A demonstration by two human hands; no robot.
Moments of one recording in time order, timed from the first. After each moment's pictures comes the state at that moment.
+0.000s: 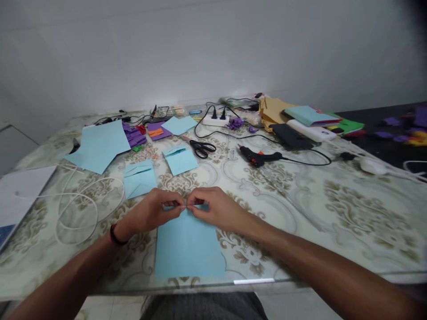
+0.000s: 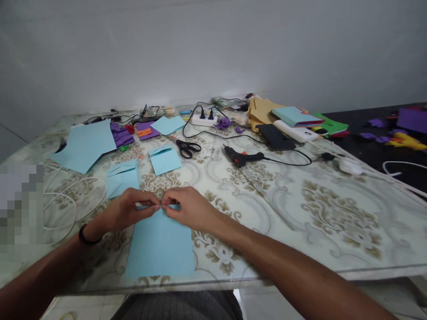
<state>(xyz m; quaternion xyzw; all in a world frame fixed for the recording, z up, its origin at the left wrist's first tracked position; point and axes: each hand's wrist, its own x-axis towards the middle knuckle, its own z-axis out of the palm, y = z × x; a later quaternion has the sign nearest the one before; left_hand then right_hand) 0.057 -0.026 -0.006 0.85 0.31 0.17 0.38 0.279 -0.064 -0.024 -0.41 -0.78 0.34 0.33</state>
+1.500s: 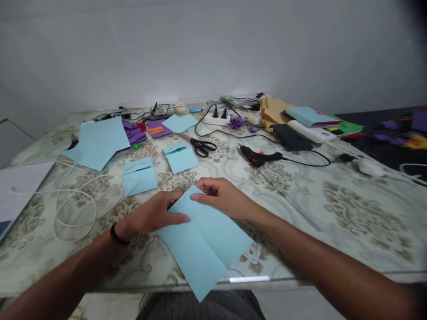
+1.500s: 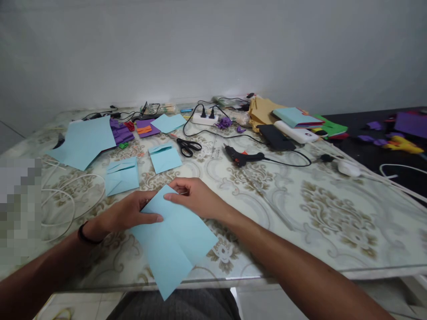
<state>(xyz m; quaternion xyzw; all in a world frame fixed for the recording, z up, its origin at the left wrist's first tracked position) 0.060 -0.029 -0.007 0.76 0.35 0.09 0.54 0.294 -0.054 -0.016 -0.42 -0.63 0.55 0.36</state>
